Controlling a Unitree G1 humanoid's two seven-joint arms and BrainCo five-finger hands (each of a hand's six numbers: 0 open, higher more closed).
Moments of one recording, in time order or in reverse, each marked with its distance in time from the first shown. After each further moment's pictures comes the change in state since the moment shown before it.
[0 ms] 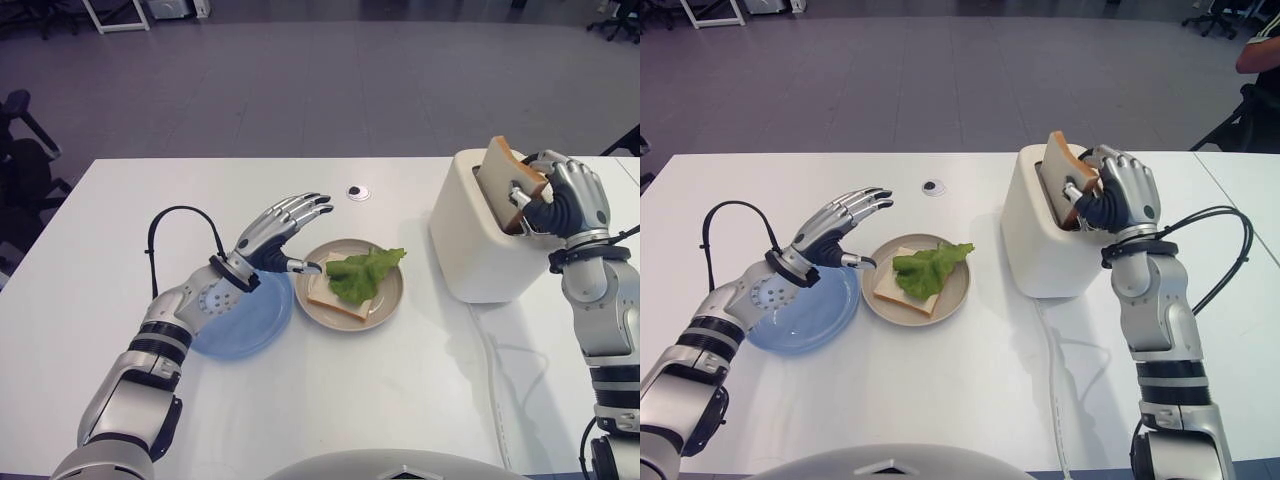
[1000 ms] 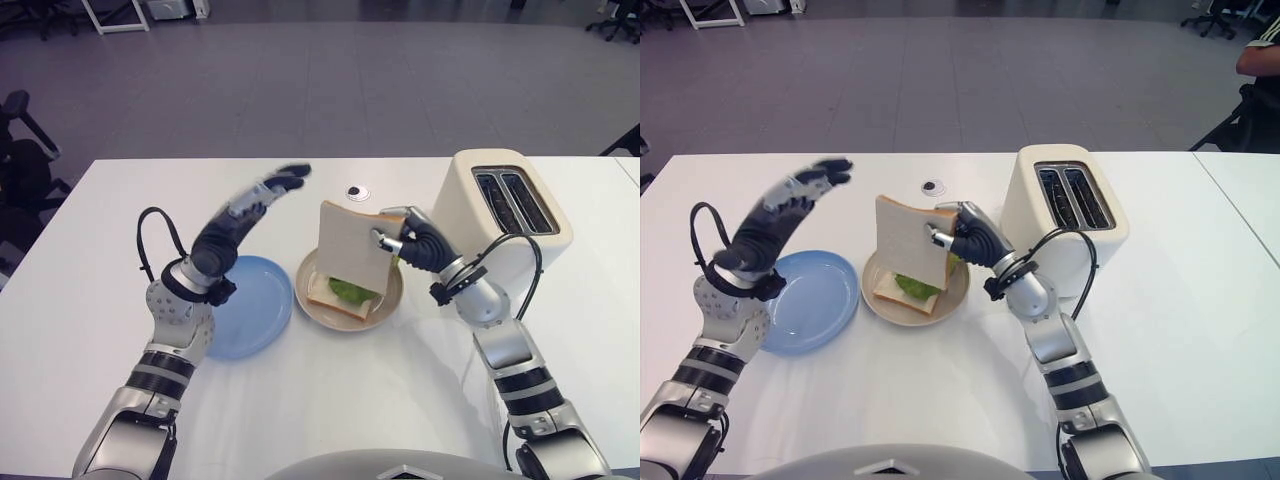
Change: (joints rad) left arm 0.226 -0.010 0.045 -0.400 -1.268 -0.084 -1.004; right arm 0.000 0.349 0.357 0.092 0.360 -0.178 0.285
